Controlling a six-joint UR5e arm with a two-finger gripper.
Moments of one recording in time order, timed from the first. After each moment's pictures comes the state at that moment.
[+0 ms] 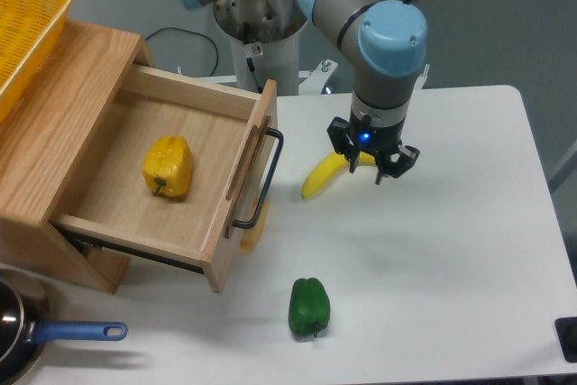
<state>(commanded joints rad) 2.58 -1.77 -1.59 -1.28 1.53 0.98</state>
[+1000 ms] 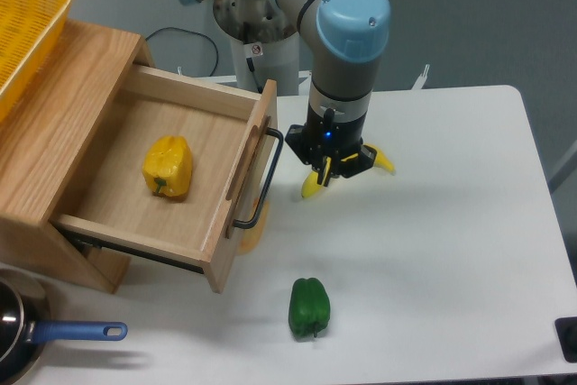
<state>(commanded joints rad) 2.49 -1.77 -1.53 -1.36 1.46 0.81</state>
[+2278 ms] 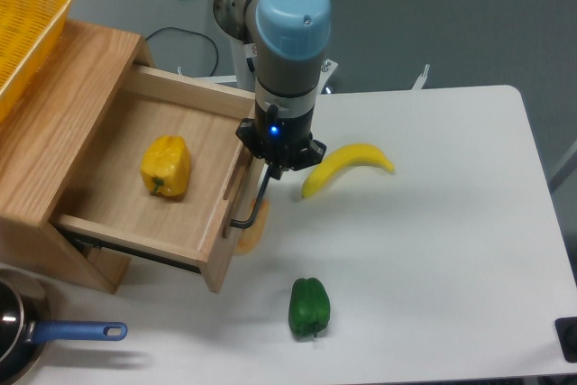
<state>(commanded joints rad) 2.39 -1.75 -1.53 -1.38 1.45 0.69</state>
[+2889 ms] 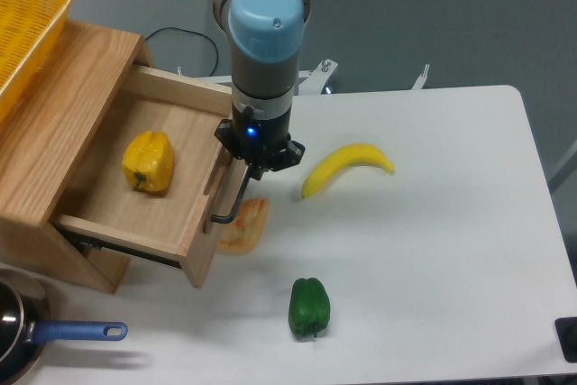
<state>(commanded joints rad) 2.33 -1.73 -1.54 -1.38 1.45 0.63</state>
